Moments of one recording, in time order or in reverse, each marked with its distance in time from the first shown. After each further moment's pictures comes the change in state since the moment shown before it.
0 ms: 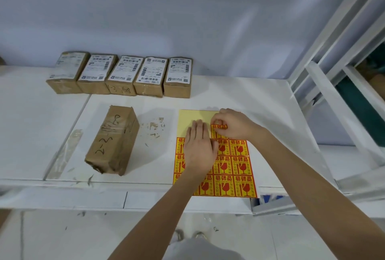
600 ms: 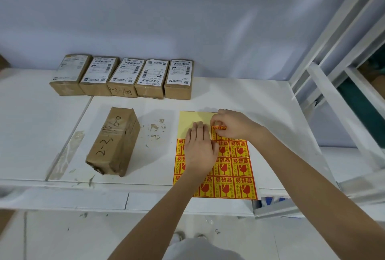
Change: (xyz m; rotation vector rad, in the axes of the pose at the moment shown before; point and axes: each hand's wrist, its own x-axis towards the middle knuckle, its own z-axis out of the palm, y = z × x) left_hand 0.001 0.000 0.000 0.012 -0.041 -0.011; right_hand 0.007 0.001 -0.003 -0.063 -0.043 -0.033
